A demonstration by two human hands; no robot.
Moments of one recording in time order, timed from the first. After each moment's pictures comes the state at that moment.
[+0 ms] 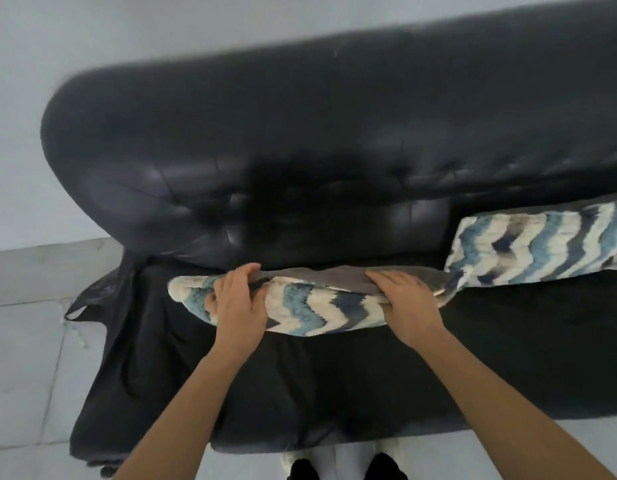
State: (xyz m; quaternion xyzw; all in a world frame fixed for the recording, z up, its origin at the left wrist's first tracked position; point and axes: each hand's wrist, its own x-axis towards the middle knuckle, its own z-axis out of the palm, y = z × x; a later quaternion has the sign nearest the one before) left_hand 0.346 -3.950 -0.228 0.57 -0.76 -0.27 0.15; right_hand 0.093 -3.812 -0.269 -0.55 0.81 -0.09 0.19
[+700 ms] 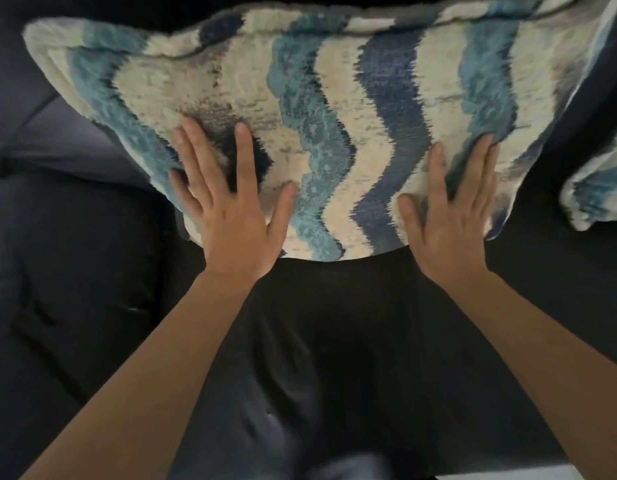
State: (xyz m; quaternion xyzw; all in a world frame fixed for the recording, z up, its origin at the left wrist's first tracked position) left_hand 0.302 -4.025 -0.552 0.49 -0.86 -0.01 0.16; right_hand 0.077 -3.878 -0.596 -0.50 0.85 -0.17 -0.05
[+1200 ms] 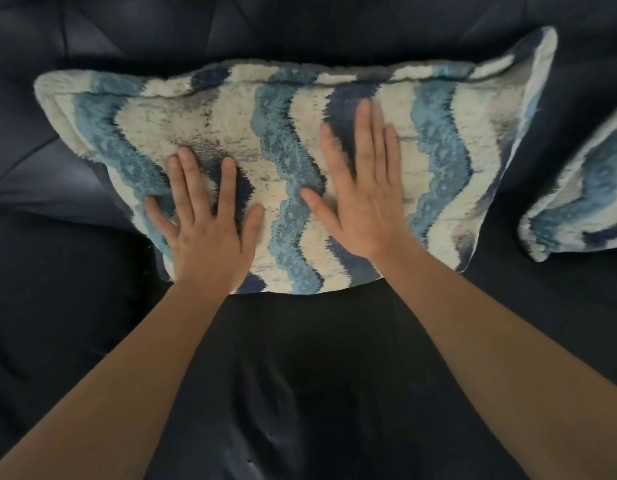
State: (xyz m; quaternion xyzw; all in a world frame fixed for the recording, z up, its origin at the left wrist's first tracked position) left_hand 0.298 -4.057 -0.560 0.49 -0.87 -0.01 0.09; right_hand 0.078 -3.981 -0.561 -0.62 0.74 -0.21 -0.18
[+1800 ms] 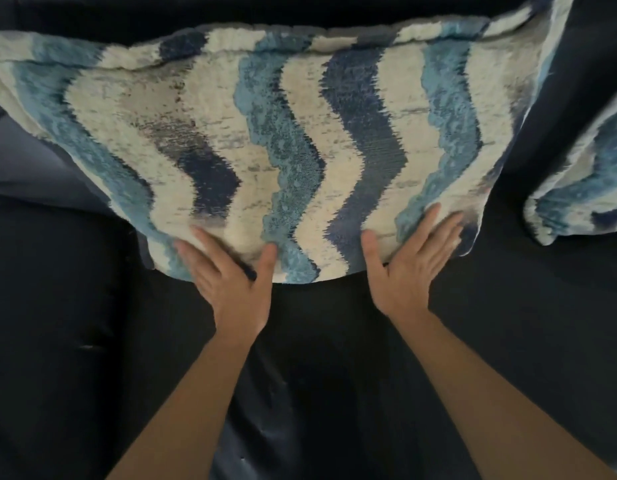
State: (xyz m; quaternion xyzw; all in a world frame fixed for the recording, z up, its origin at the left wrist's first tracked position) left_hand 0.297 -3.974 -0.618 0.63 -0.68 -0.35 0.17; right_hand 0.110 -3.872 -0.641 -0.27 0.91 -0.29 0.08
